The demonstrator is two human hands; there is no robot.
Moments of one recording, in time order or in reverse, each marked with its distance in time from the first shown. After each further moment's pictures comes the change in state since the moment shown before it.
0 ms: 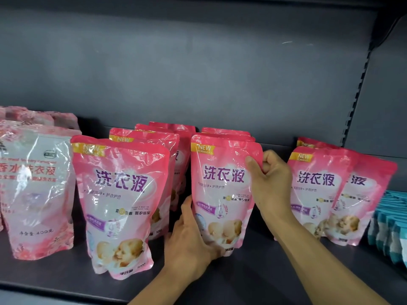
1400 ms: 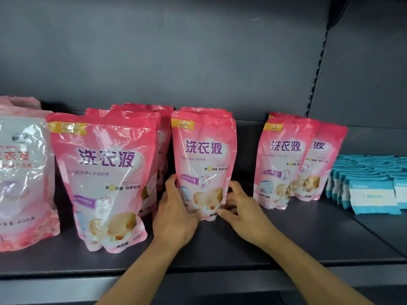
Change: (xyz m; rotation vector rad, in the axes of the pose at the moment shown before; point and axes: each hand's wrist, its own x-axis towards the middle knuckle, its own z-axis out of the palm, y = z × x) left_hand 0.000 -0.014 -0.003 -0.065 0.017 0.071; right_hand -0.090 0.041 -0.036 -0.401 -0.594 0.183
